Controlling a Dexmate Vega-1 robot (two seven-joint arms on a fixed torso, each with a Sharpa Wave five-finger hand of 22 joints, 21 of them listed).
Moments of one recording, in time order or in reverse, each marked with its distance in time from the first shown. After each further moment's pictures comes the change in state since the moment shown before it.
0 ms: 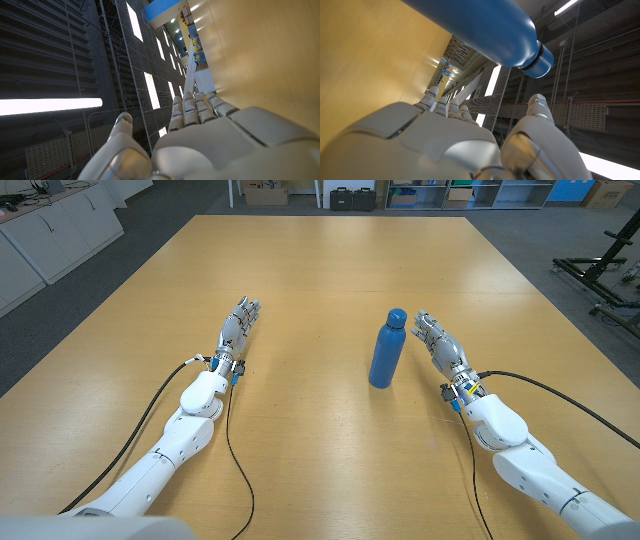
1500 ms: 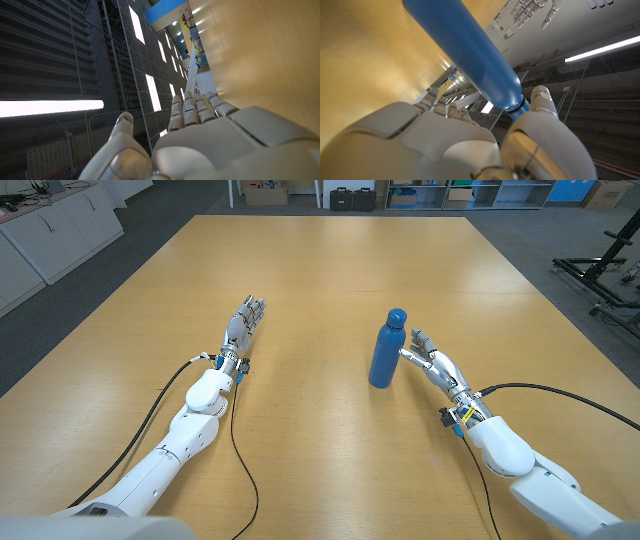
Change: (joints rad) left arm -0.023 -0.015 0.019 0.013 0.011 0.001 -0.006; left_hand -0.005 0.005 0.004 -0.004 0.000 0.011 0.000 0.000 0.005 0.009 -0.002 0.000 0.005 0.007 0.000 0.000 0.000 0.006 0.001 0.000 0.000; right arm -0.161 -0.070 0.051 -0.163 -0.373 -0.131 -0.211; right_hand 0.103 -0.042 -0.004 -0.021 0.074 -0.034 0.001 0.004 0.005 -0.072 0.000 -0.006 0.005 0.006 0.005 -0.008 -0.009 0.000 -0.011 -0.045 0.000
